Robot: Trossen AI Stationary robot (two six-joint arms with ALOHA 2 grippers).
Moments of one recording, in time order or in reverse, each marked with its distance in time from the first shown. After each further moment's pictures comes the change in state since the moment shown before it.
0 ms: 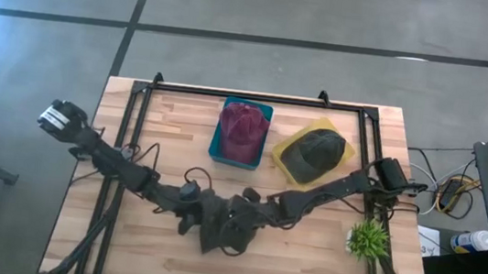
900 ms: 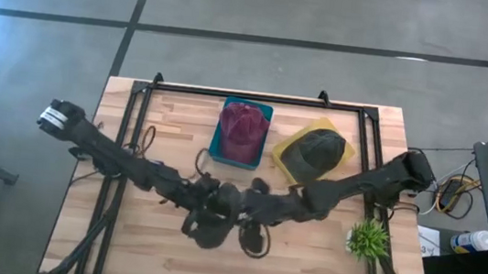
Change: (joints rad) left arm 0.085 0.004 0.241 0.240 0.169 0.218; right arm 0.039 -0.211 0.142 -0.270 0.020 -0.106
